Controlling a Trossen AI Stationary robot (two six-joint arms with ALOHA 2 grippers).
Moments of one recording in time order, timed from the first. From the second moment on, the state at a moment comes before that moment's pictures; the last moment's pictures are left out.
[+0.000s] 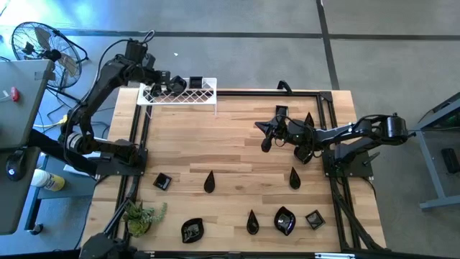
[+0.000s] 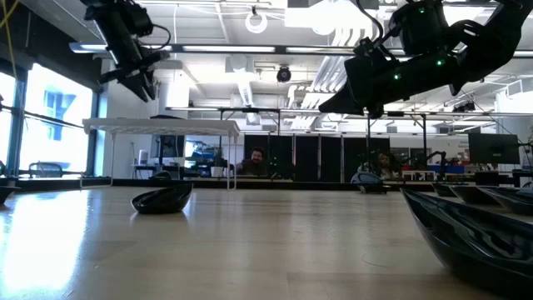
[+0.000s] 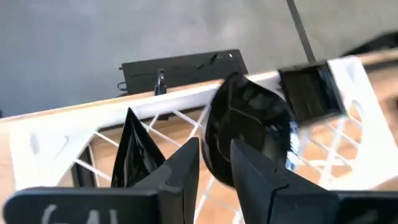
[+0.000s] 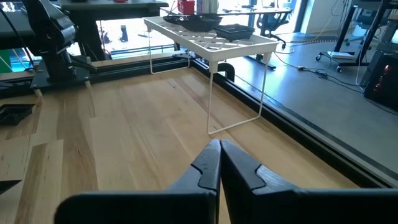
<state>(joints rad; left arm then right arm) 1.20 1.24 1.25 -0.90 0.15 -0.20 -0.20 1.37 0.40 0.79 0.28 0.06</state>
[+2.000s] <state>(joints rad) -0.18 1.61 0.83 -0.33 -0.03 -1.00 -0.20 1.37 0.40 0.78 0.23 0.04</state>
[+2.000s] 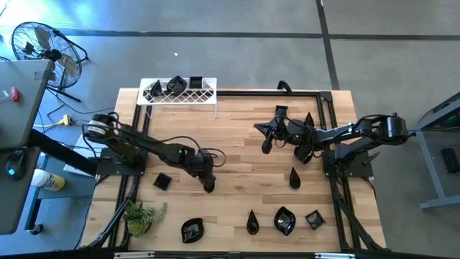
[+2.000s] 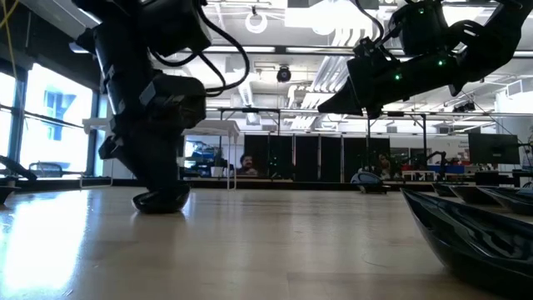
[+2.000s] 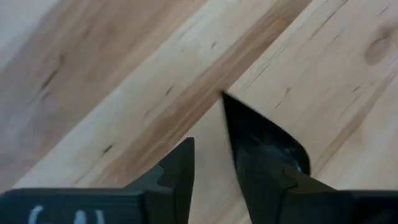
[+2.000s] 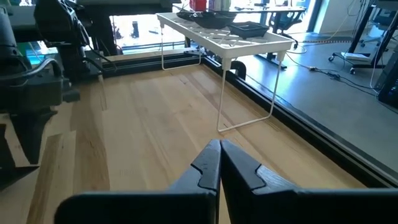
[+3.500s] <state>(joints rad) 0.80 1.31 1.60 -1.31 -0.02 -0.19 -0.20 1.37 0.40 0.78 0.20 0.05</state>
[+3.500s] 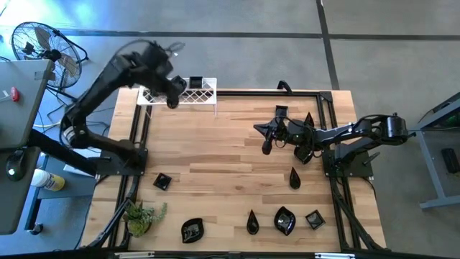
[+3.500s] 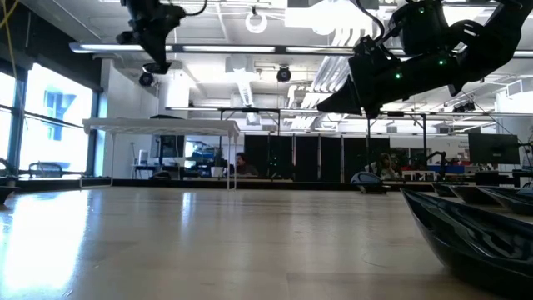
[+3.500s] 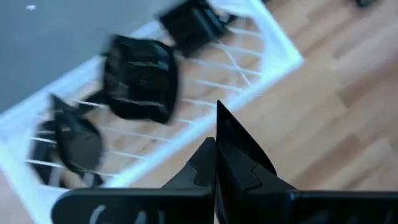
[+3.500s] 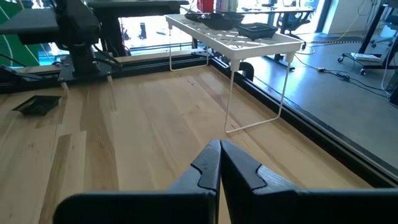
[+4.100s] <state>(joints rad) 1.20 1.50 1.62 -1.33 0.00 0.06 -0.20 1.37 0.40 0.78 0.20 0.04</state>
